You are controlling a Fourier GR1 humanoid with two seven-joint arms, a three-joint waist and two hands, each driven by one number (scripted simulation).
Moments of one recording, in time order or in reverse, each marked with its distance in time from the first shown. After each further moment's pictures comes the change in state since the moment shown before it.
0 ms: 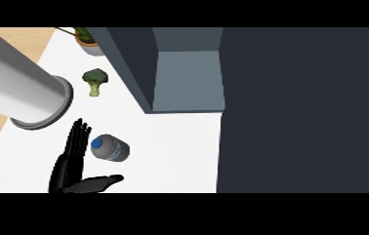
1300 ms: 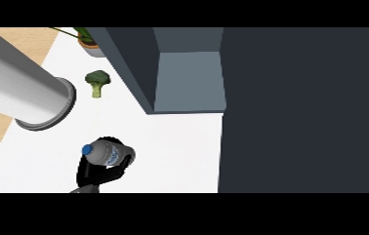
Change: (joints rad) left arm -0.303 0.011 0.092 0.671 0.090 -0.196 -0.341; right arm 0.141 -0.032 0.008 0.004 0.010 0.049 -0.128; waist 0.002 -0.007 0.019
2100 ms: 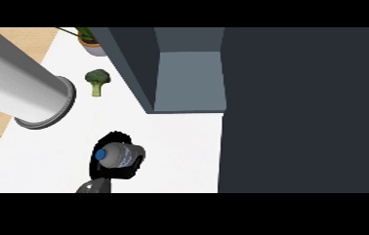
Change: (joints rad) left arm -0.039 -0.031 -0.112 -0.002 0.116 0.054 -0.022; right arm -0.025 0.014 0.018 0.011 0.010 -0.015 0.008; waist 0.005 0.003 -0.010
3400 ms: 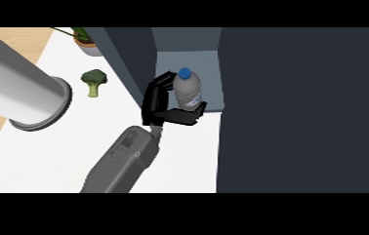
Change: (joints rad) left arm -0.317 -0.028 -0.549 -0.409 0.286 0.654 0.458; right arm -0.023 0.006 -0.059 0.012 -0.023 0.018 -0.008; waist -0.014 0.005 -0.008
